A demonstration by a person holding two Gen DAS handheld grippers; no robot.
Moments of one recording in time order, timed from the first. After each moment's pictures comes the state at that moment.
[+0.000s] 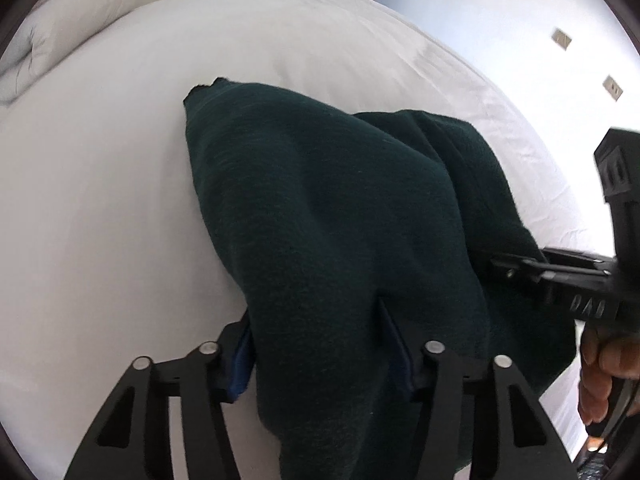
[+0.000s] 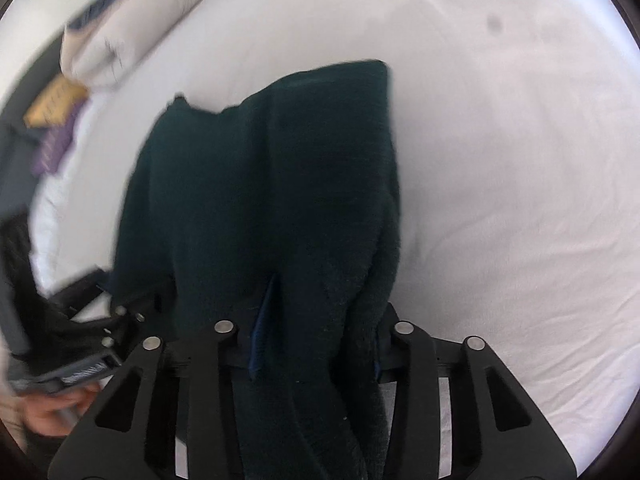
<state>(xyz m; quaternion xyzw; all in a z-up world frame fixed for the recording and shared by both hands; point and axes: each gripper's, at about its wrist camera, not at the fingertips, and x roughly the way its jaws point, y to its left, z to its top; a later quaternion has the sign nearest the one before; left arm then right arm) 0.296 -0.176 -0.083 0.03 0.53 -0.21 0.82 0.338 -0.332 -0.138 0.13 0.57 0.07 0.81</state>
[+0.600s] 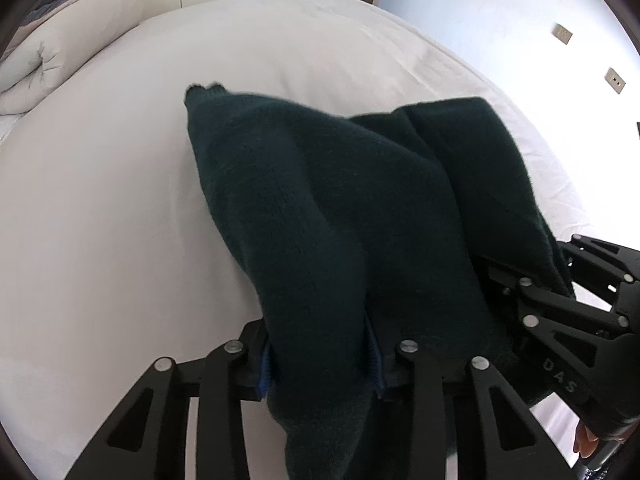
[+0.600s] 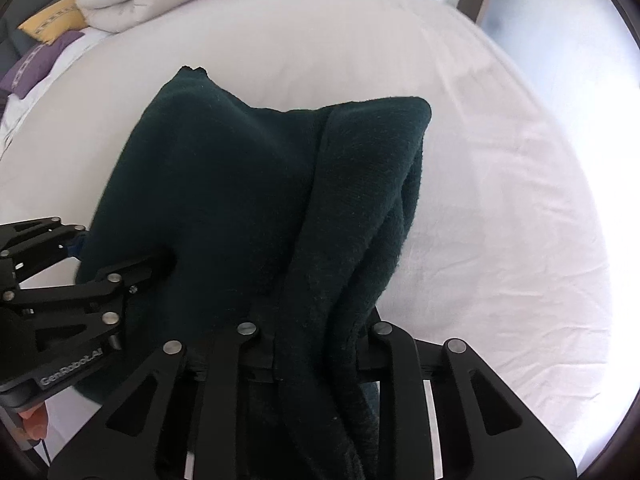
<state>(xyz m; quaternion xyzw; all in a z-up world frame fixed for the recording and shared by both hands) 0.275 -0.165 -0.059 0.04 0.52 -0.20 0.83 0.333 -0.242 -0.099 -0.04 0.52 0.02 0.85</state>
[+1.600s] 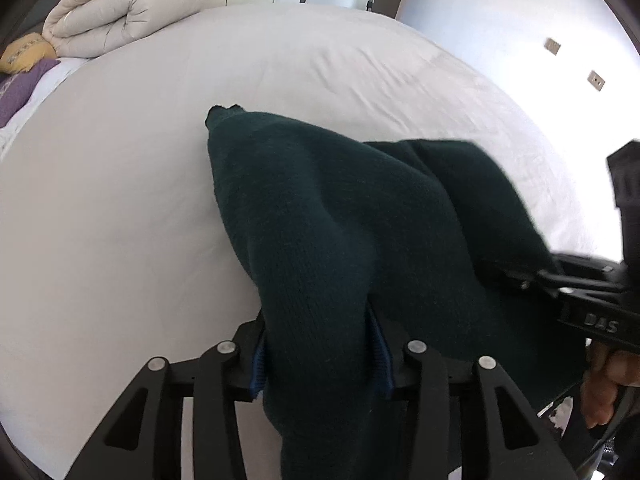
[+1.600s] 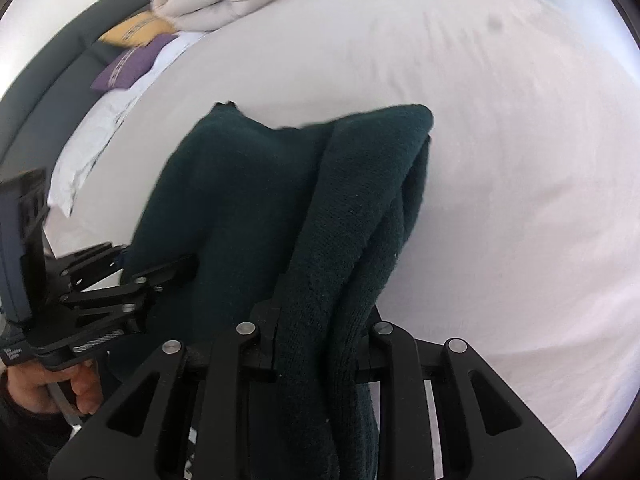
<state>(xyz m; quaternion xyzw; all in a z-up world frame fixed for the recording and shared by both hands) 0.106 -0.002 -0.073 0.01 0.50 -0.18 0.85 0.190 -0.072 -0.128 0.11 0.52 0.15 0.83</state>
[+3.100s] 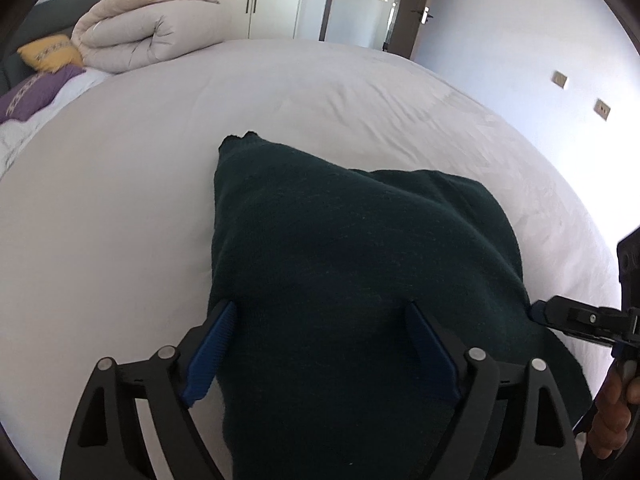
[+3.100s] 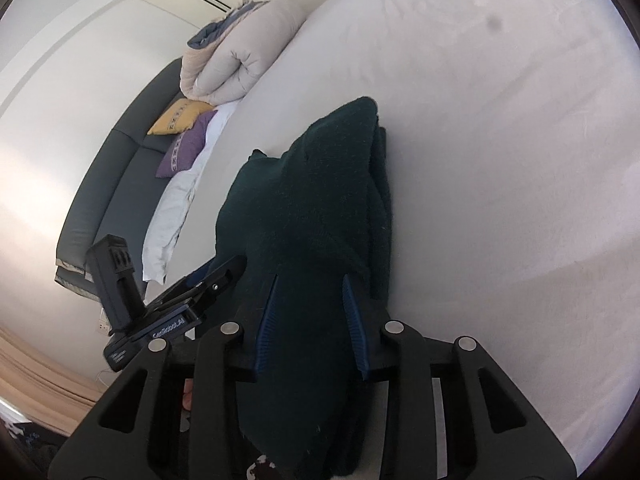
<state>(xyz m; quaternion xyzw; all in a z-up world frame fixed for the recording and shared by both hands) 0.081 0.009 -0.092 -0.02 0.43 -0.15 0.89 0.173 -0.152 -0.217 0.32 0.44 0.23 0.81</state>
